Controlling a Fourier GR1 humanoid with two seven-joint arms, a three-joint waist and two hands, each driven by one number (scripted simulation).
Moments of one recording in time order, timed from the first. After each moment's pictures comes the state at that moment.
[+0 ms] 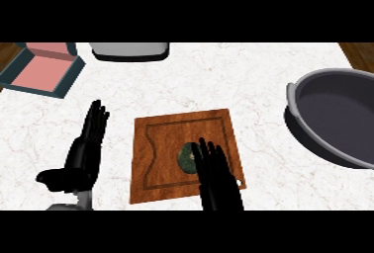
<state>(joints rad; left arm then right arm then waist) 0.00 0.13 -0.16 -1.59 0.08 0.25 -0.12 0.01 0.00 0.77 -1.60 1.22 -0.27 0.58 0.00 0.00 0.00</state>
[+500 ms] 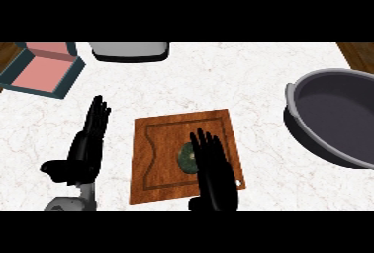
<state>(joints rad) -0.05 0.10 -0.11 -1.54 0.06 0.22 -0.12 -0.12 0.00 0.75 -1.45 1.13 -0.35 0.59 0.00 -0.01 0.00</state>
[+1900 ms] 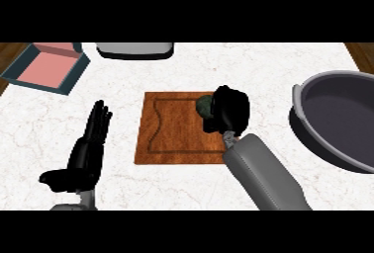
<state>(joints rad) 0.00 0.07 -0.11 -1.57 0.03 0.18 -0.14 -0.62 0.00 0.40 -1.09 1.12 -0.17 0.78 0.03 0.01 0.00</state>
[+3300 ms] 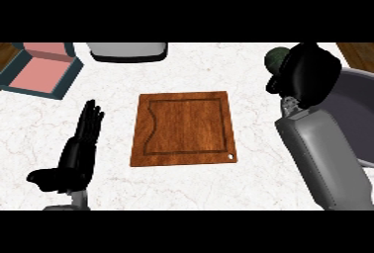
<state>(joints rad) 0.01 0.08 -0.07 -1.60 0.03 0.17 -0.10 -0.68 -0.21 0.18 -1.38 1.39 -0.04 1.01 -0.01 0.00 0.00</state>
